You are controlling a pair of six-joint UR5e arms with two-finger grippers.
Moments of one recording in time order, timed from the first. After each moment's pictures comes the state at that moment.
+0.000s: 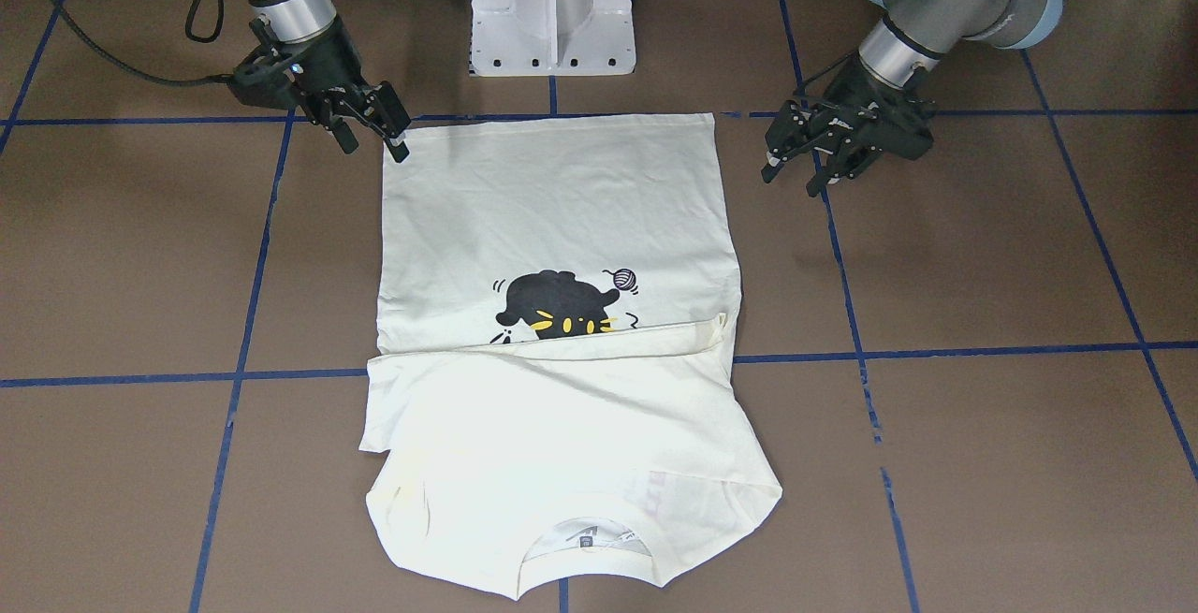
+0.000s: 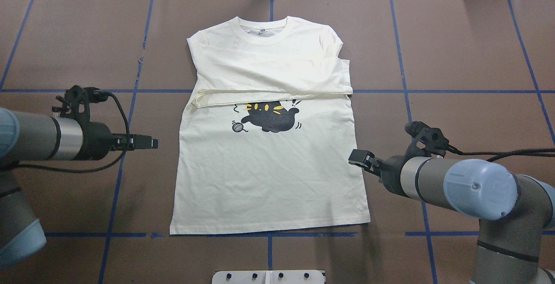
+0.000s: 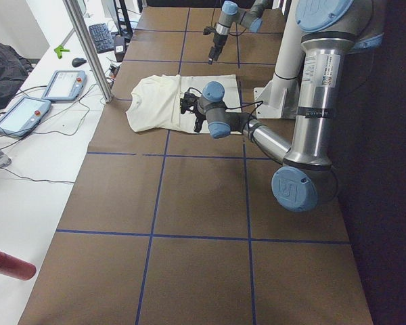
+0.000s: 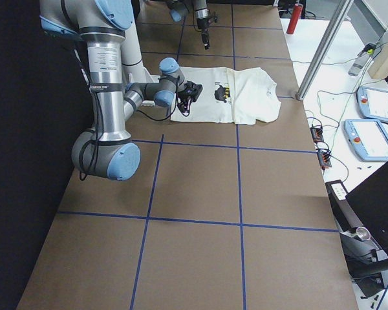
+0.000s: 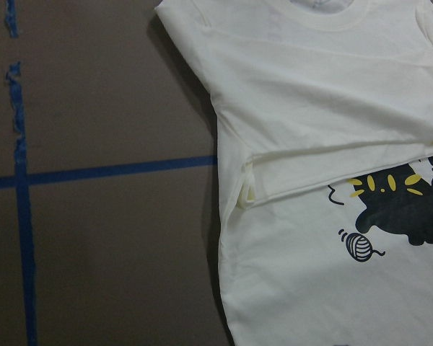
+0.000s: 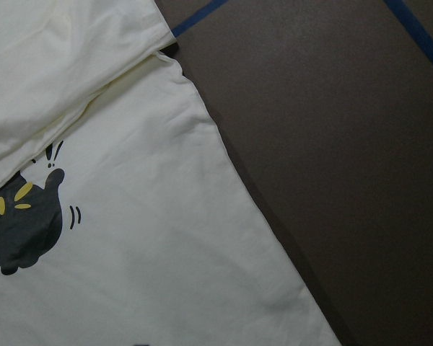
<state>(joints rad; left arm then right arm) -0.57 -1.60 -1.95 -2.35 -1.85 -1.28 0.34 -1.52 2.12 -1.13 1.54 1.87</state>
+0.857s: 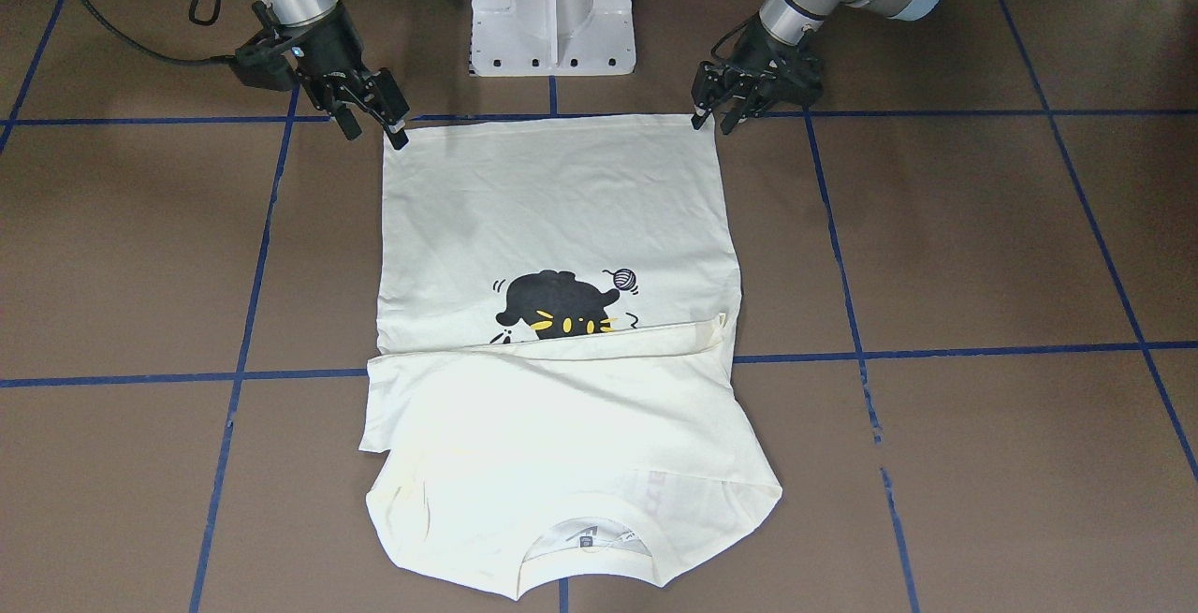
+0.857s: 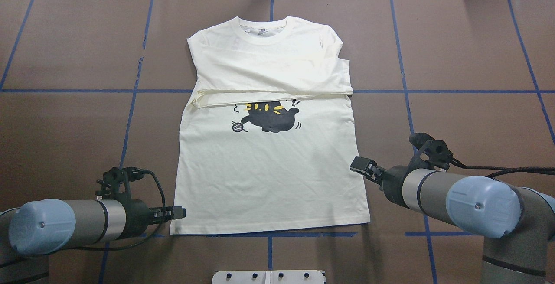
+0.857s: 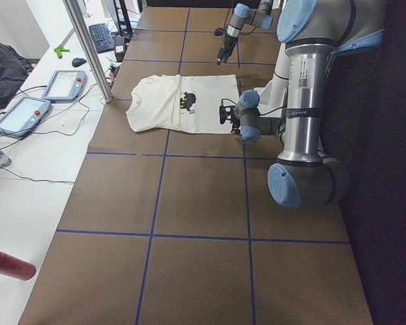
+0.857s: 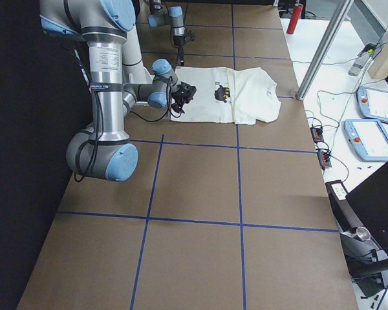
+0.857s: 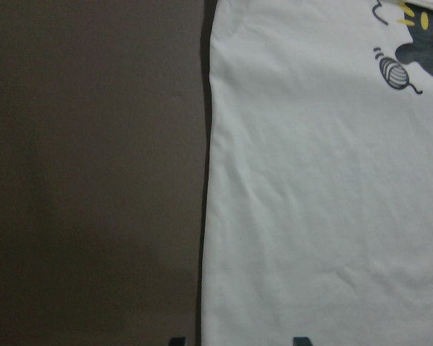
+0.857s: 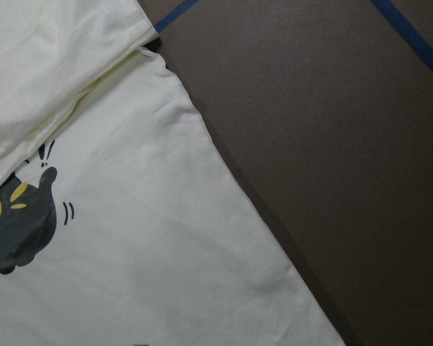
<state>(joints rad) -0.23 -1.58 -1.96 -2.34 -1.63 -1.56 0.30 -1.54 2.14 -1.13 1.49 1.92</state>
